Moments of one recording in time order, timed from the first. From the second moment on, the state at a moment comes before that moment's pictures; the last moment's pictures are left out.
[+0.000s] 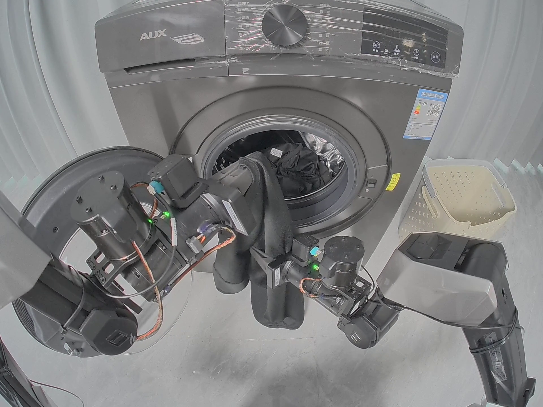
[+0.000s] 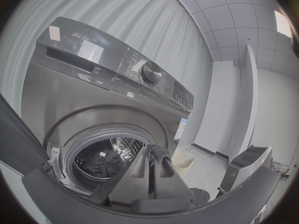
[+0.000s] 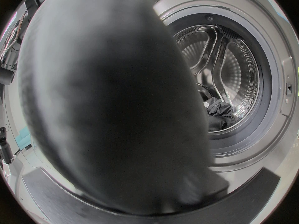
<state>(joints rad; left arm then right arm) -0.65 1.84 -0.68 -1.47 -0.03 -0.14 0.69 2.50 -1.11 -1.42 0.01 0.03</state>
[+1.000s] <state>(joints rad) -0.54 2.07 -0.43 -1.55 -0.18 -0.07 0.60 2.23 -0.99 -1.42 -0.03 0.04</state>
